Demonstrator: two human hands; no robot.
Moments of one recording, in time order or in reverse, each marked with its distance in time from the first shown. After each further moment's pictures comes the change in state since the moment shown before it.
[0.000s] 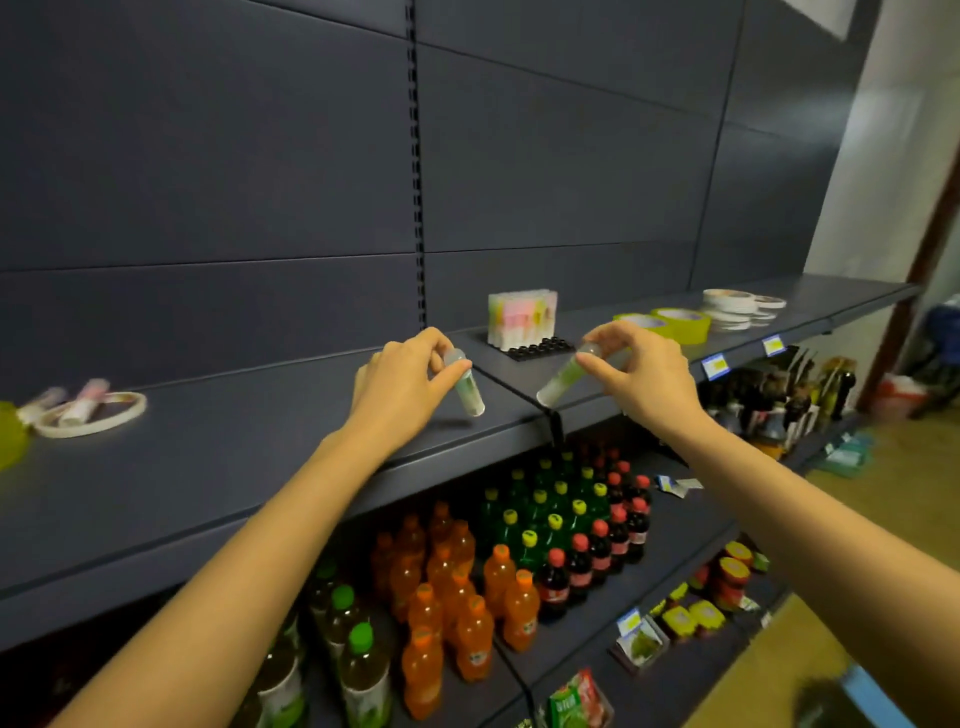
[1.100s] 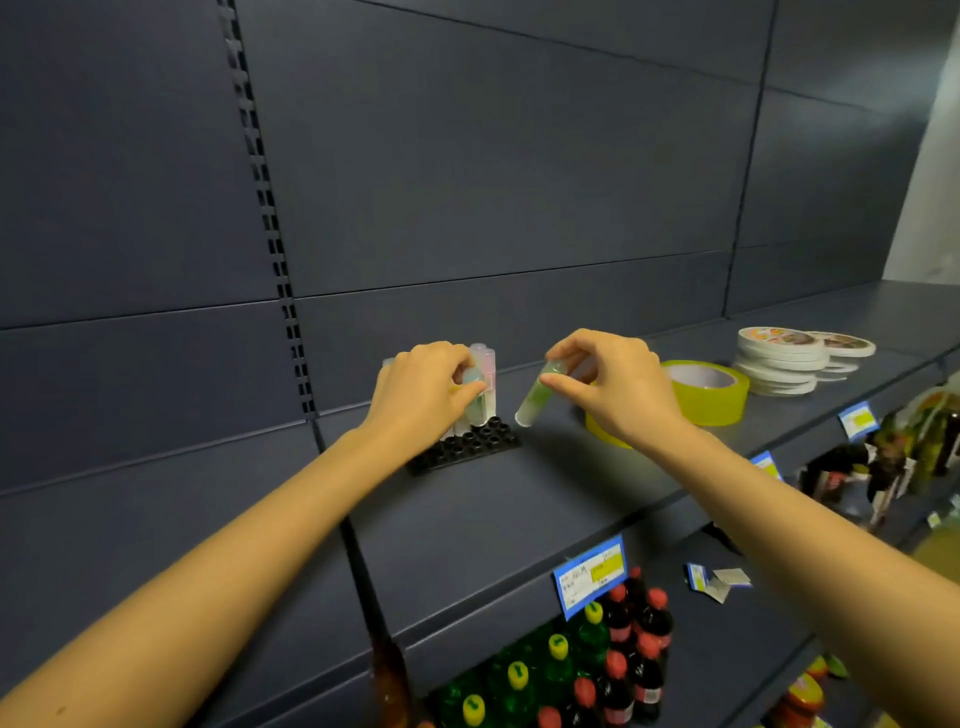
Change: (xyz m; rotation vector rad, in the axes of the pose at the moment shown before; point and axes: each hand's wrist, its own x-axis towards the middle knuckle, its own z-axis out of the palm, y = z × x) left_hand 0.224 0.031 0.199 0.292 -0.025 0.070; right_hand 0.229 0.175 0.040 -0.058 -0.102 -0.159
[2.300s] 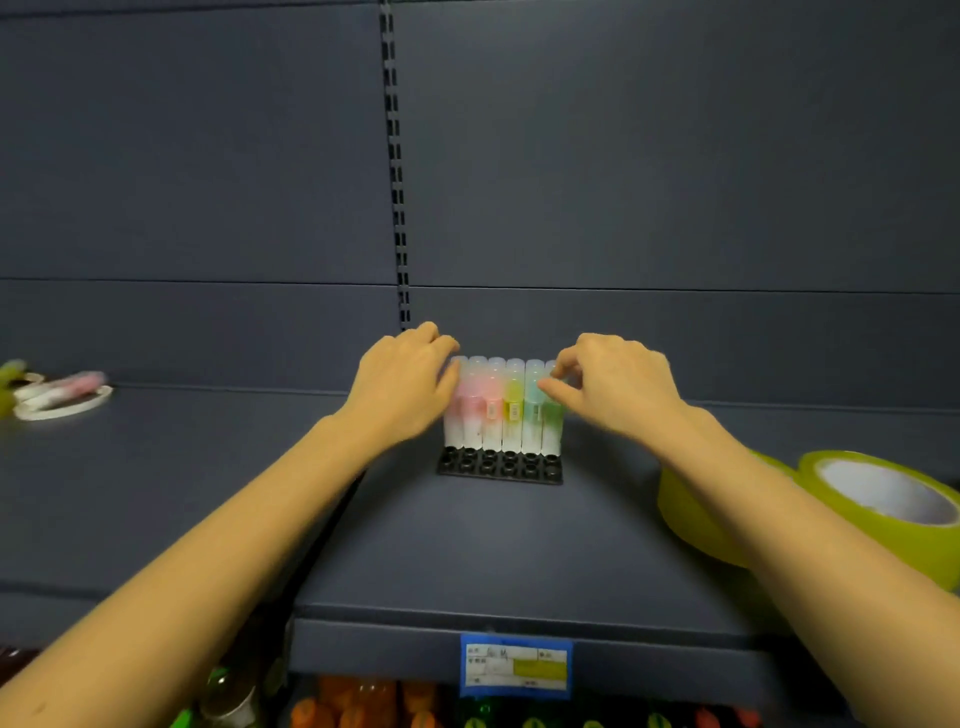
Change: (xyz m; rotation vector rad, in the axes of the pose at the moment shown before) left_hand -0.002 0.009 -0.012 0.553 0.001 -0.361; right_hand 0.098 0.021 0.050 -0.113 -0.230 -0.533
